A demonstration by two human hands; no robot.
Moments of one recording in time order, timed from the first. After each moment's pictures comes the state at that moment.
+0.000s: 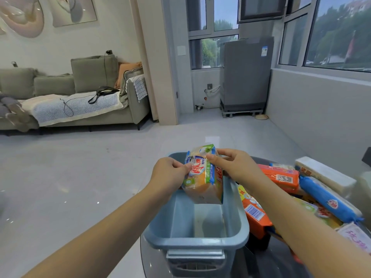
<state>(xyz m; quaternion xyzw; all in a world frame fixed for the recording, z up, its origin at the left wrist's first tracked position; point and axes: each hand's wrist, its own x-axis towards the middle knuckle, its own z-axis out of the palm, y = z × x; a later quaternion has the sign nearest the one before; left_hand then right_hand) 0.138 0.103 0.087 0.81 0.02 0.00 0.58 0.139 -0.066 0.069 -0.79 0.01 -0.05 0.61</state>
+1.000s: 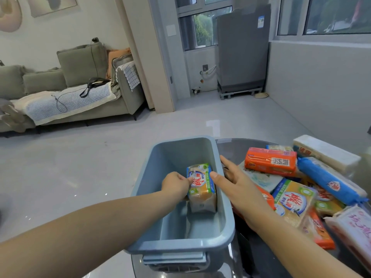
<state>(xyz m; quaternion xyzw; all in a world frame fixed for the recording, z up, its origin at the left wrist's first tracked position) 0.186 0.062 -0.008 0.85 0.12 -0.10 0.50 0.106 -0.079 -0.003 -0.66 0.01 -0.04 0.75</state>
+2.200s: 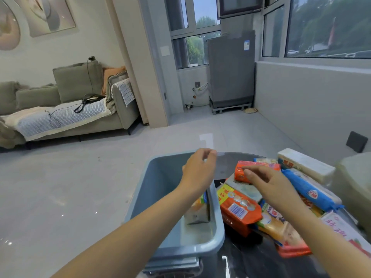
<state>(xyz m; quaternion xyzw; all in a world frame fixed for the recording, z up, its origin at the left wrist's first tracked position) 0.150 0.004 0.067 0.85 -0.14 0.02 0.50 0.093 -0.162 0.014 -0.85 0.06 -0.18 0.49</state>
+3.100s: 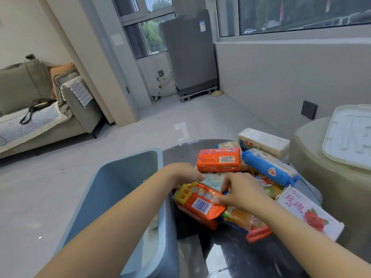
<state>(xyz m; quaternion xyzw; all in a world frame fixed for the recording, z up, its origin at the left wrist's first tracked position) 0.203 -0.070 0.033 0.92 -0.12 -0.34 0.16 0.093 -0.188 -0.020 -0.96 0.14 -0.02 0.25</state>
